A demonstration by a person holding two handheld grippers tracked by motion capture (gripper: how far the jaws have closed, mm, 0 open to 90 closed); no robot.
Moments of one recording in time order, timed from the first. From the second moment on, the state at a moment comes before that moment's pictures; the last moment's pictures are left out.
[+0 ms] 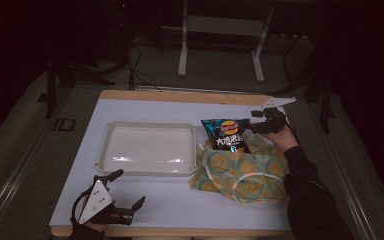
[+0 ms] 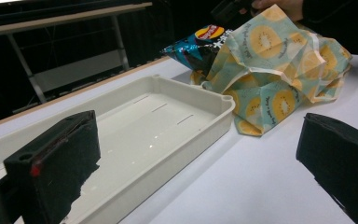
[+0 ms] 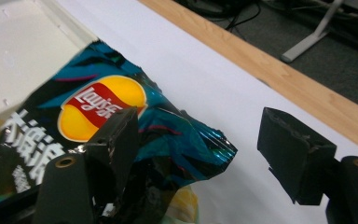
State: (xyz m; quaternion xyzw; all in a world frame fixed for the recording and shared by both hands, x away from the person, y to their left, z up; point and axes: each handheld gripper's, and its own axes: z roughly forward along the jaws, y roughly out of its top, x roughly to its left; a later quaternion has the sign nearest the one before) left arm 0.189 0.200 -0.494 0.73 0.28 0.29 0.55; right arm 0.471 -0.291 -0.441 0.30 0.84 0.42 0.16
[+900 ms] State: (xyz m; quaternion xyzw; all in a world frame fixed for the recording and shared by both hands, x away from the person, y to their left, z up) left arm 0.190 0.199 -0.496 0.74 0.28 0.29 0.55; right arm 0.503 -0.285 -0.482 0.28 0.88 0.37 0.08
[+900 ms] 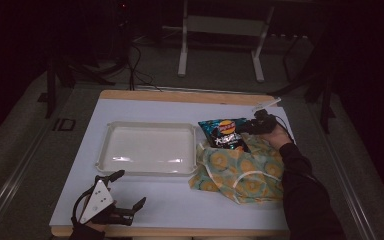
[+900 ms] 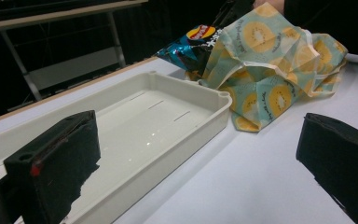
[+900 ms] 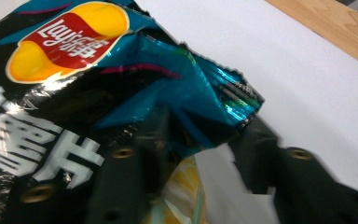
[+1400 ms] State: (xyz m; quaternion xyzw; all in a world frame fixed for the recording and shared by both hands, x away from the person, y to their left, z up) left arm 0.189 0.199 -0.496 0.74 0.28 0.29 0.55; right arm 0.494 -0.277 -0.473 0.28 0.88 0.38 0.11
